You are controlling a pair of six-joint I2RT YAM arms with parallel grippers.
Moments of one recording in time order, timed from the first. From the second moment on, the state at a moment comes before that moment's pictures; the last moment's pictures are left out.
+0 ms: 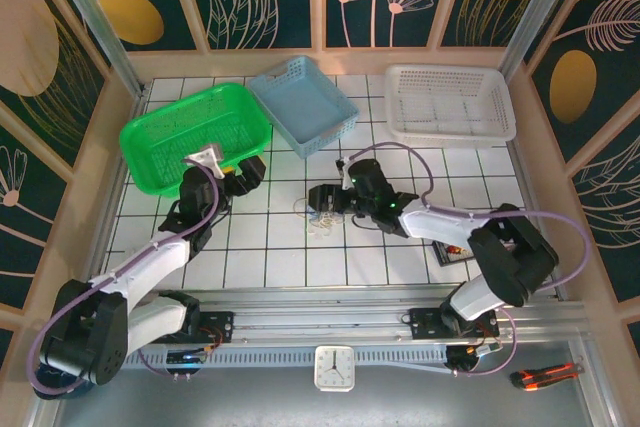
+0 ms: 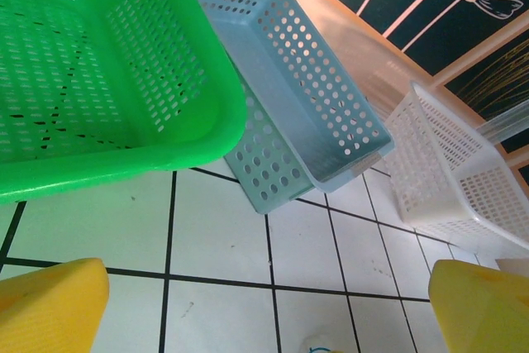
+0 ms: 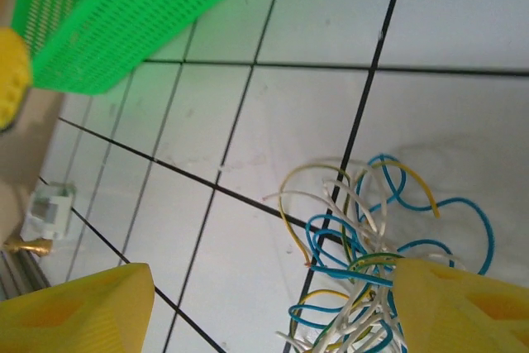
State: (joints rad) left arm -0.33 1.11 0.45 0.34 0.06 -0.71; right arm 0.74 1.48 0.74 0.15 -0.23 0.68
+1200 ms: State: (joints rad) left arm -0.34 1.21 0.51 0.27 0.18 -0.74; right arm 0.74 1.51 0.95 -0.08 -0.09 0.51
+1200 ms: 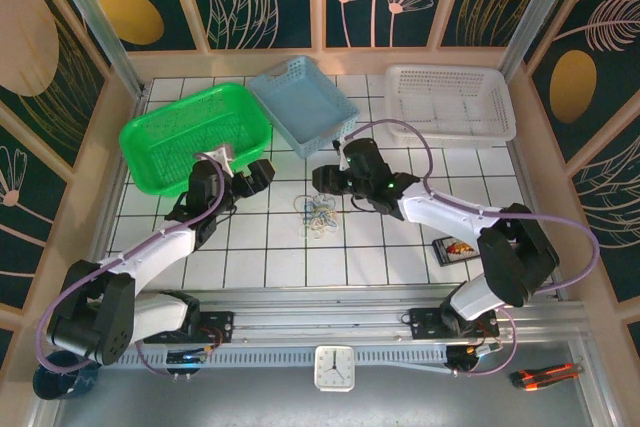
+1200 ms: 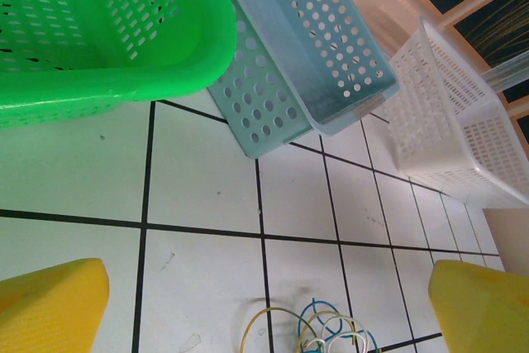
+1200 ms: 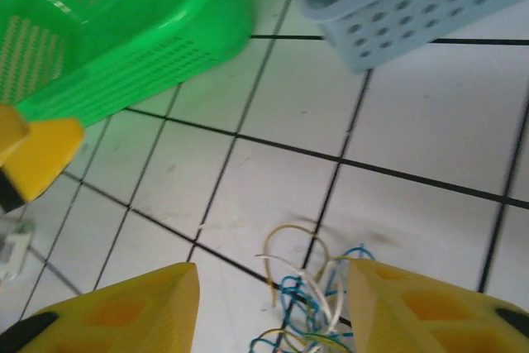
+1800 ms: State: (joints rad) left arm -0.34 1.21 0.51 0.27 0.18 -0.74; right arm 0.85 1.69 1.03 -0.25 0.06 0.30
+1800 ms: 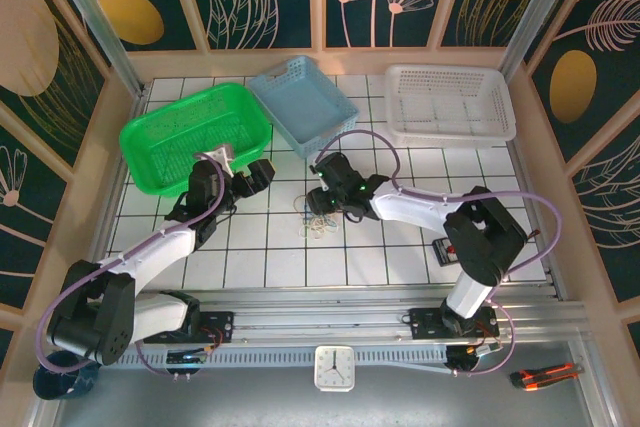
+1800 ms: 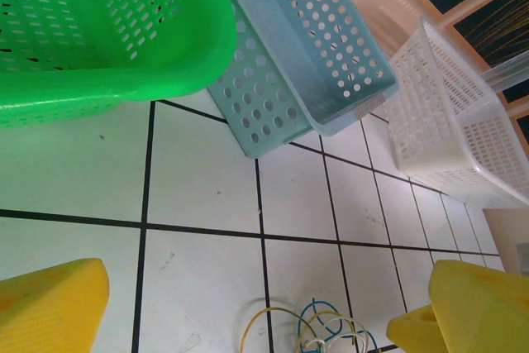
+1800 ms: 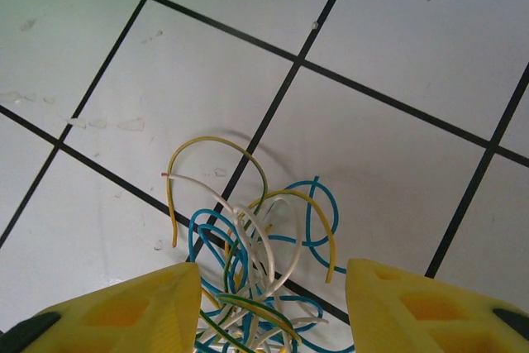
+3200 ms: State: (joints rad) left arm -0.34 1.22 0.51 0.28 0.19 -0.76; right arm 0.91 1.69 1.03 -0.28 0.18 0.28
